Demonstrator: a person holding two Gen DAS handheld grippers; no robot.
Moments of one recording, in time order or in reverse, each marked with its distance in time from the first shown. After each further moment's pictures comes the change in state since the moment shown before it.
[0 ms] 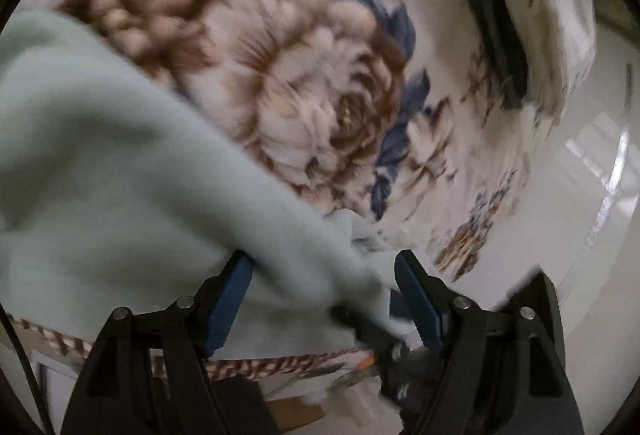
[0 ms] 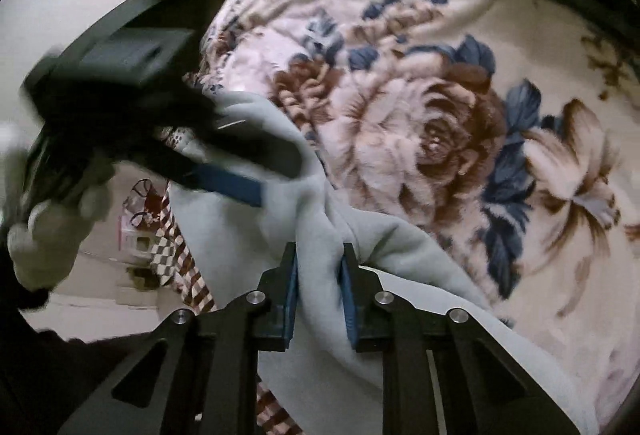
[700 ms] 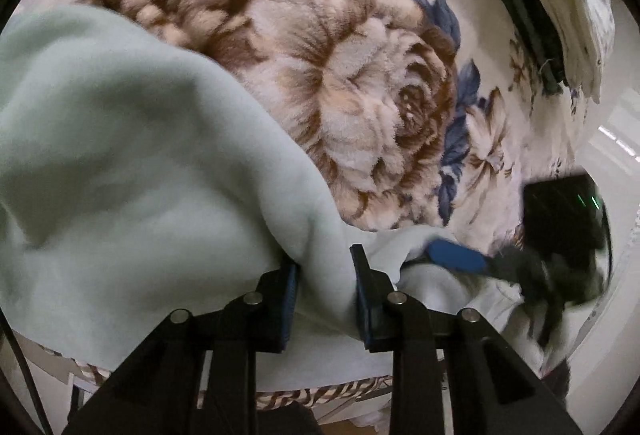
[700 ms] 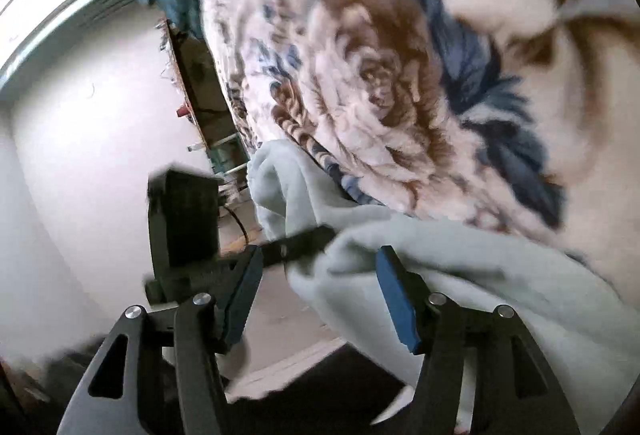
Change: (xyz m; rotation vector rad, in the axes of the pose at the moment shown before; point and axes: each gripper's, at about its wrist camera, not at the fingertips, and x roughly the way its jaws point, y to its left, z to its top) left arm -0.004 0.039 -0.025 0.061 -0.117 0.117; right arm 0.037 -0.133 -0.003 0.739 0.142 0.589
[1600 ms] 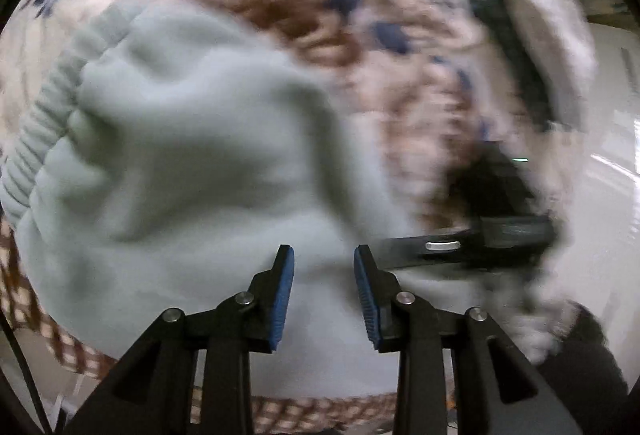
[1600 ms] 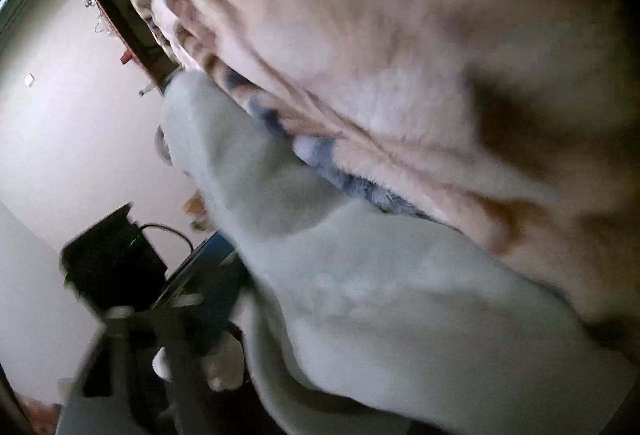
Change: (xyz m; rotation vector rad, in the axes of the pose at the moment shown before) left arm -0.033 0.068 -0.029 -0.017 -0.195 0.030; right arm 0.117 0.000 0.037 0.097 0.311 -0.118
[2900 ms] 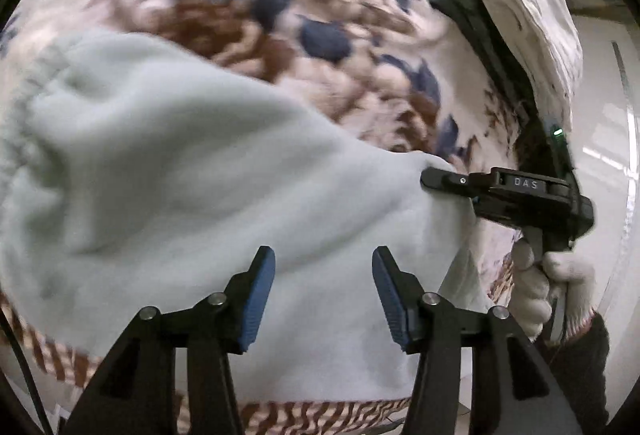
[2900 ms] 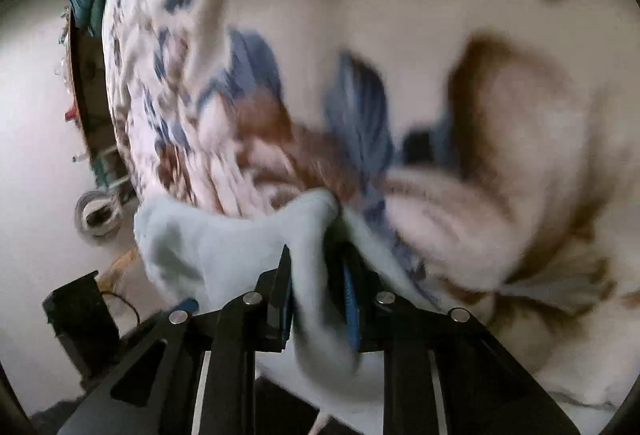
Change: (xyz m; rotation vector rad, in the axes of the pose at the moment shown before) left arm 0.023 -0.078 0.015 0.078 -0.010 -0.053; right arm -0.121 0.036 0.008 -0.096 -0.410 -0.437
